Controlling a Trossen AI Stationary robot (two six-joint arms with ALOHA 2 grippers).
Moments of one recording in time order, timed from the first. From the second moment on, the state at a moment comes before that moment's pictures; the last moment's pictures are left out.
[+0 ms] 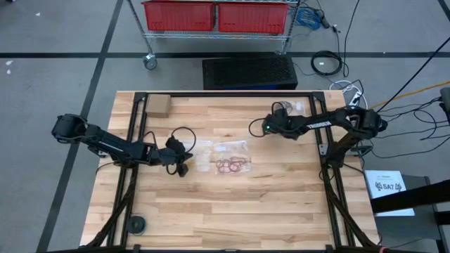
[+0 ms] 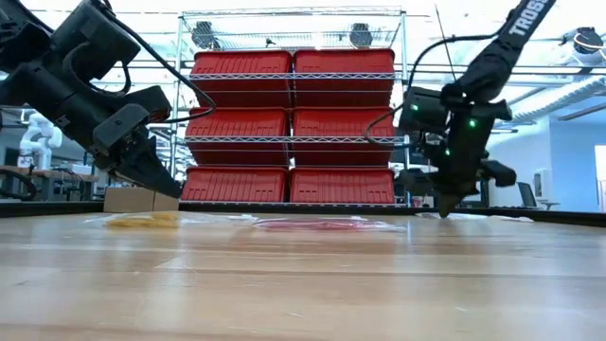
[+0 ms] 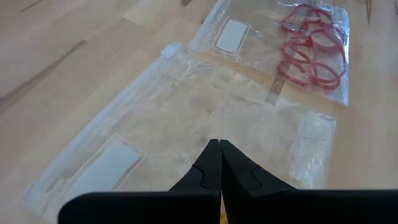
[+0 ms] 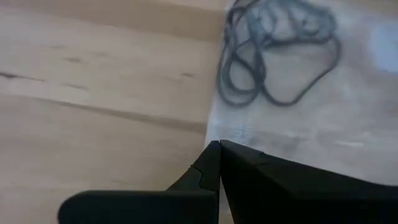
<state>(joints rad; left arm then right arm) -0.15 1.15 0.22 0.23 -0.38 -0.52 -0.39 1.58 0.68 -0.37 0.61 0.95</state>
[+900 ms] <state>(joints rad) -0.15 1.15 0.22 0.23 -0.38 -0.52 0.17 1.47 0.60 -0.44 0.02 0.87</state>
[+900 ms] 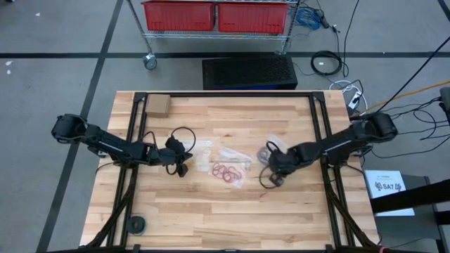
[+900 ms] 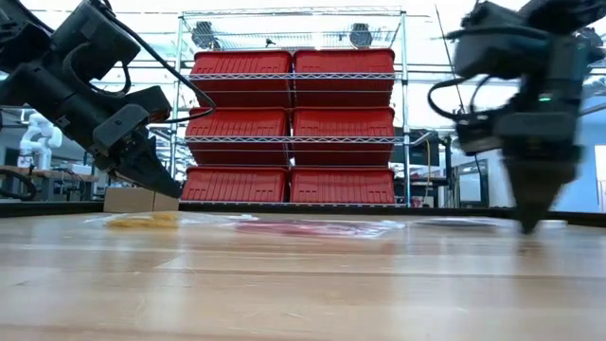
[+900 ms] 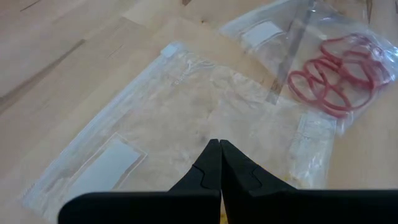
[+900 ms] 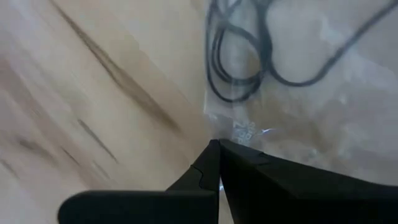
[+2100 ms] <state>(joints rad) -0.15 1.15 0.22 0.22 -0.37 -0.51 0.08 1.73 0.85 -0.26 0.29 0.72</state>
